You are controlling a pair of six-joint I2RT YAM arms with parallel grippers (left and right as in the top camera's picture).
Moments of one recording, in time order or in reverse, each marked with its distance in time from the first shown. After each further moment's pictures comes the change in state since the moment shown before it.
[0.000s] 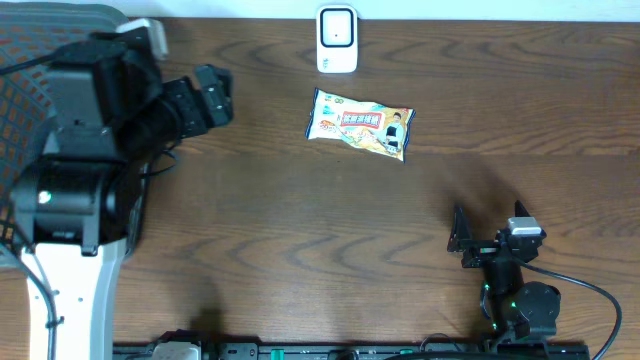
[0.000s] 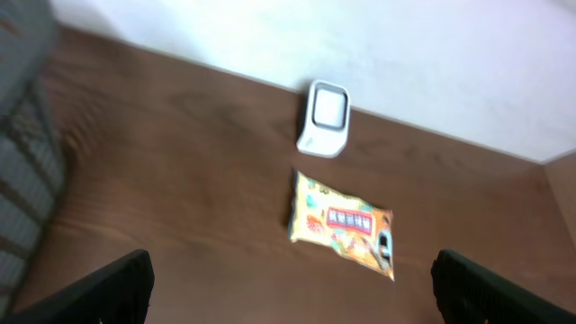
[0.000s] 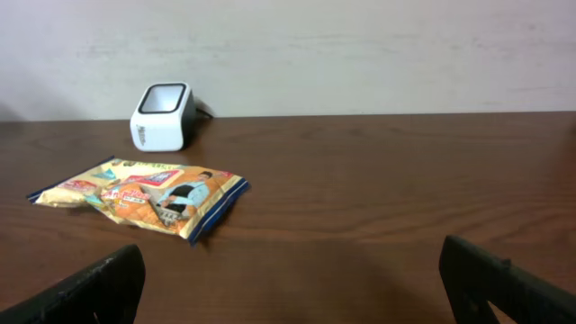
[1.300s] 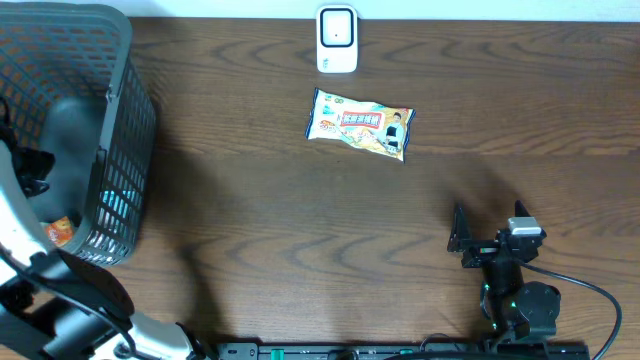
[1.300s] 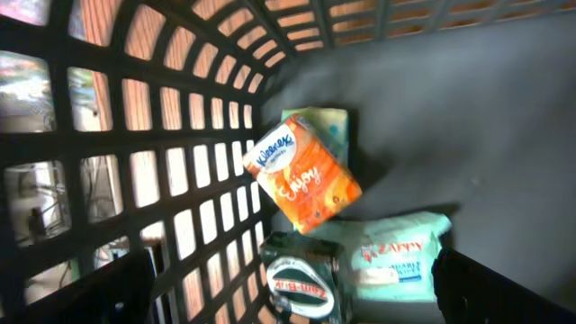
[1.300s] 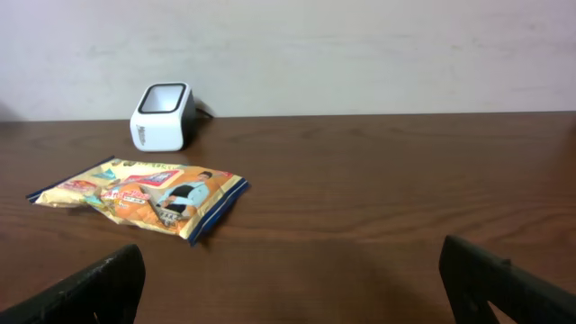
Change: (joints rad) left arm 0.691 0.509 0.069 -0.424 -0.554 -0.381; right arm 0.000 0.000 0.000 0.000 0.000 0.000
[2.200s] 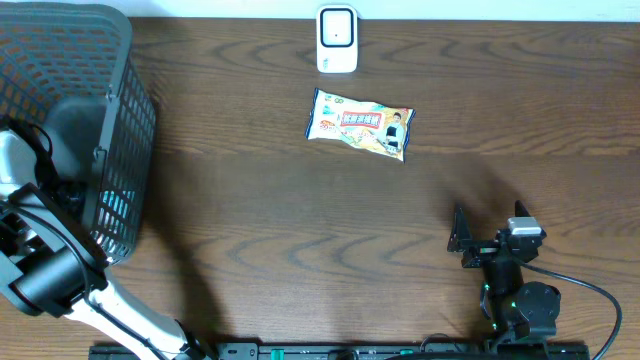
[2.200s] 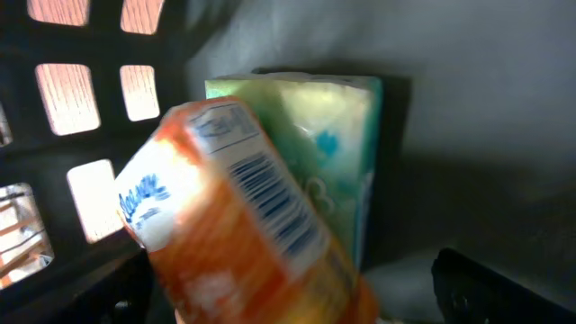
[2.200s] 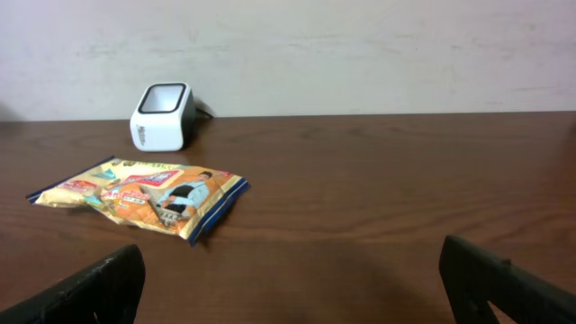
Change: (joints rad) left arm 0.033 0.288 -0.161 0.168 0.029 -0.044; right arm 0.000 0.000 0.000 0.000 0.000 0.000
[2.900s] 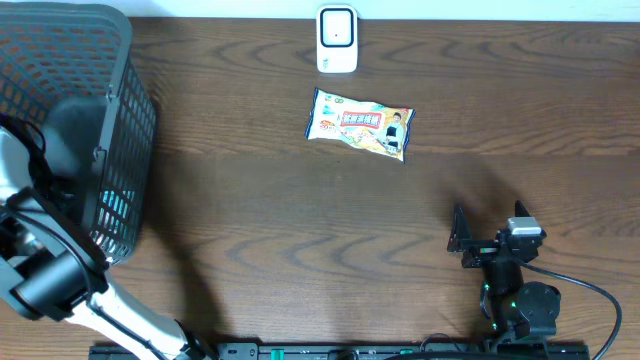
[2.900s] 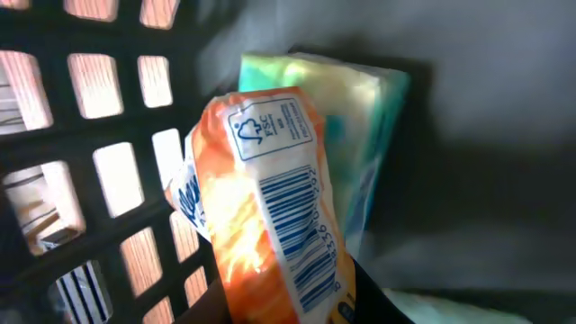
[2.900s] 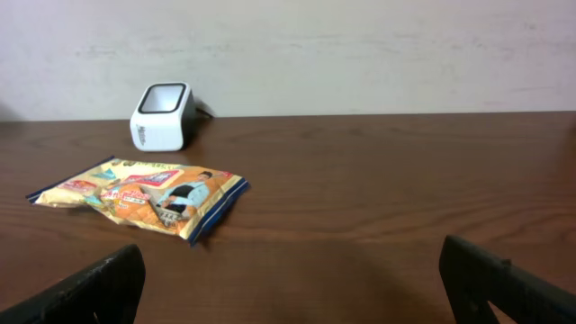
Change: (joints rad) left arm 0.006 -0.029 0.047 -0.051 0.041 -0.006; right arm 0.000 0.000 0.000 0.000 0.000 0.000
